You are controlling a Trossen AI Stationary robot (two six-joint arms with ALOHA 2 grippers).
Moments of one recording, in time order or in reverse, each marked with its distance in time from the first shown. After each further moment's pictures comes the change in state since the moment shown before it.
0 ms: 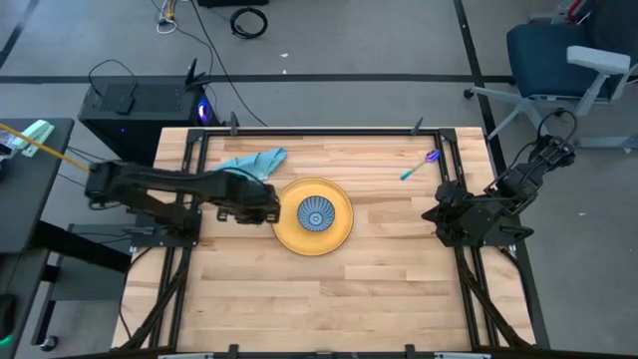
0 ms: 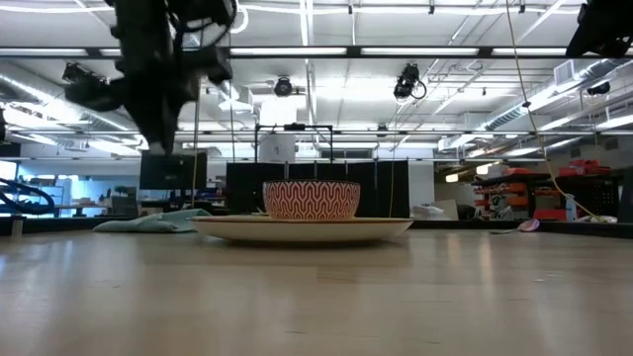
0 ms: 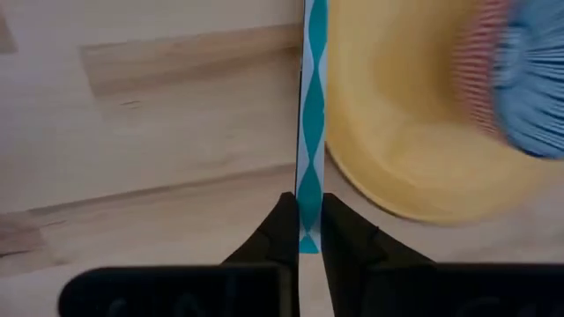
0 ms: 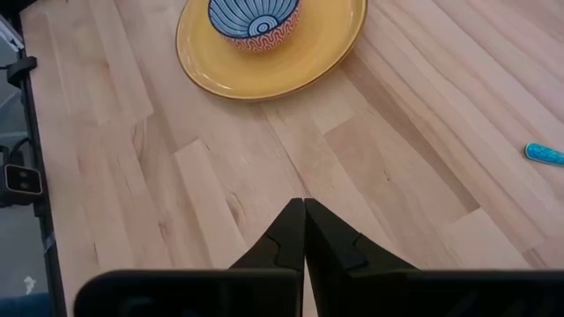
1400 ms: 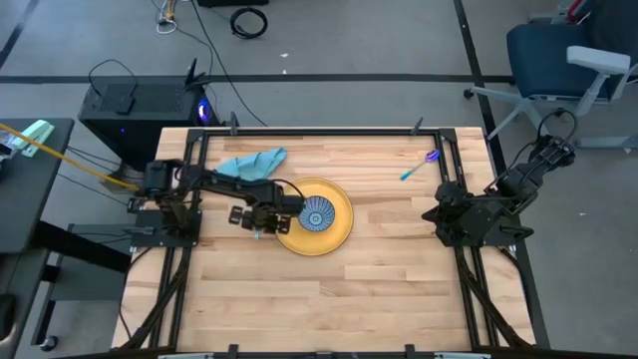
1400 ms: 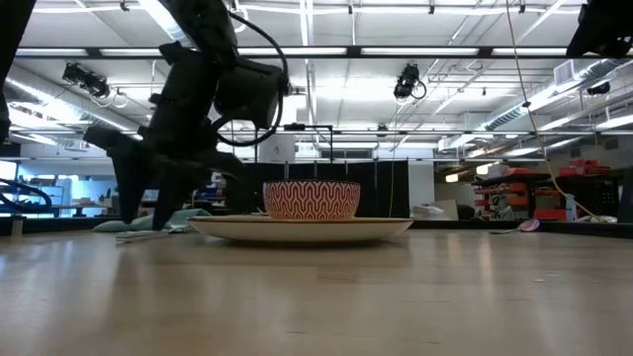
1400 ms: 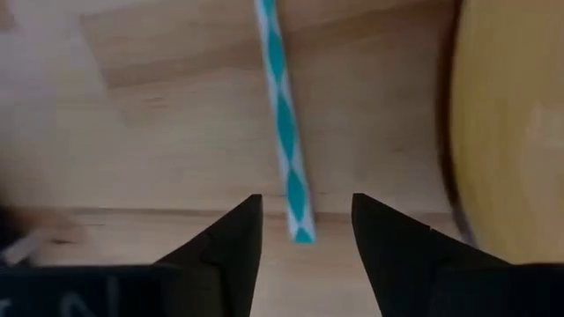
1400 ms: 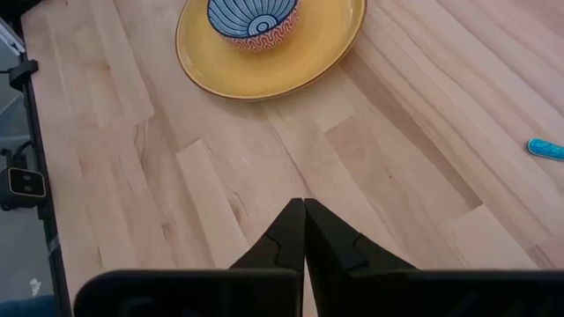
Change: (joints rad) left arm 0.055 0.461 0.120 -0.114 0.103 0.099; right arm 0.000 0.000 0.000 0.000 -0.003 0.017
